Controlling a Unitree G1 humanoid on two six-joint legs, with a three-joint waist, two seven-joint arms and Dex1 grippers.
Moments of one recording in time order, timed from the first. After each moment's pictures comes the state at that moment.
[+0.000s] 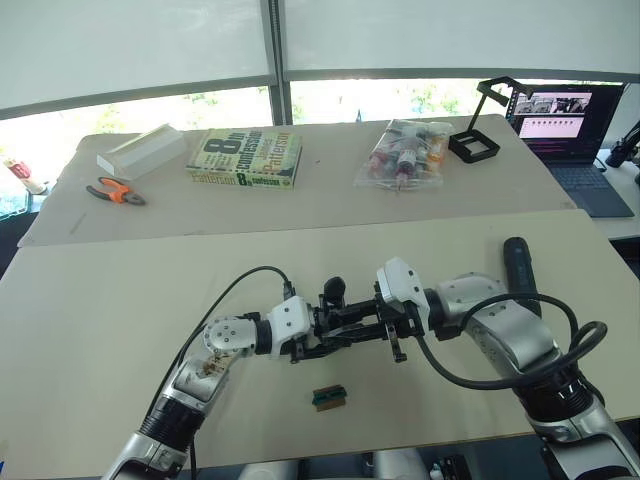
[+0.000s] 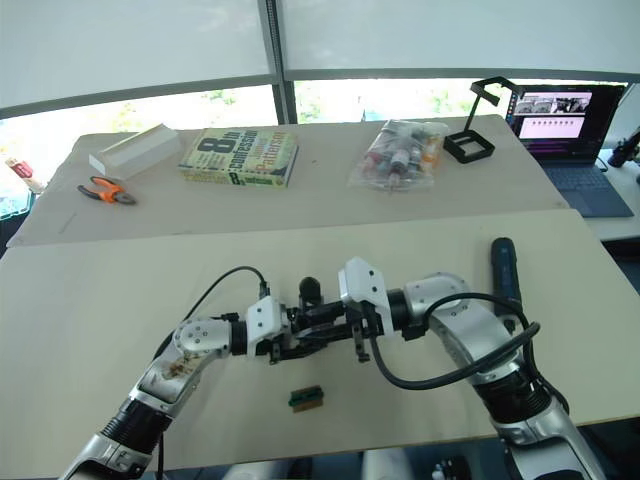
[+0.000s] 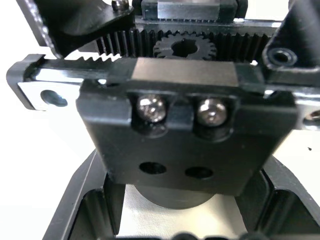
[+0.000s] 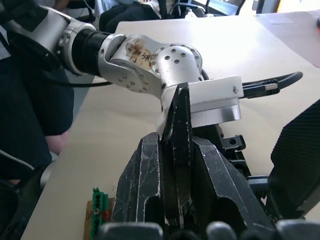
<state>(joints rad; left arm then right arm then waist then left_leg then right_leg) -0.24 0.41 -0.31 0.02 -0.10 0.03 -0.97 -0.42 -0.61 0.32 -0.29 0.46 0.41 1.18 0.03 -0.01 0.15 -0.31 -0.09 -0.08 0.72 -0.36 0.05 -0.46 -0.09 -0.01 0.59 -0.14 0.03</state>
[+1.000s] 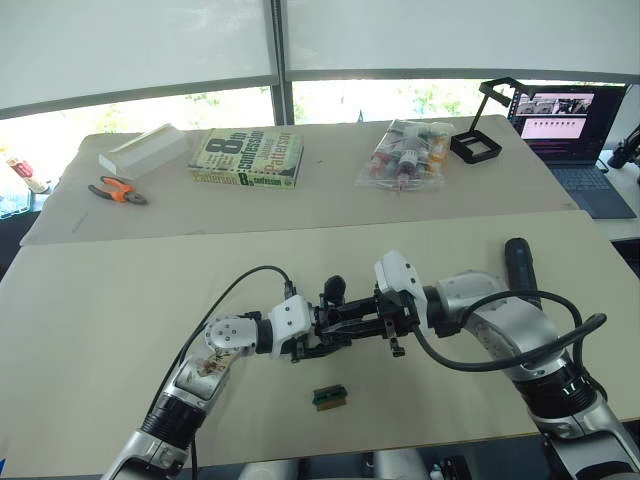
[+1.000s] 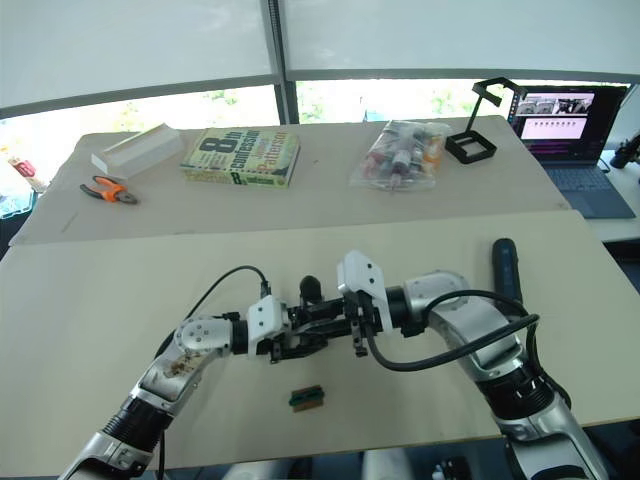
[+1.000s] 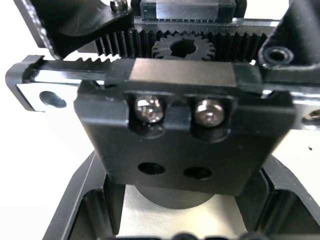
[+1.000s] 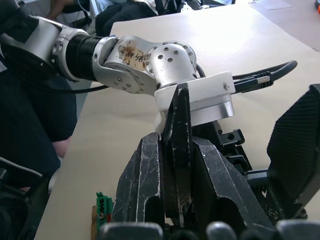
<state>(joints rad) -0.25 0.41 -0.31 0.03 -0.10 0.03 -0.98 -0.43 -0.62 0.31 -0.32 0.49 0.52 1.13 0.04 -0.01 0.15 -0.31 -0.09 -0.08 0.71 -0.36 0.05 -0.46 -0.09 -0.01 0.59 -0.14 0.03</state>
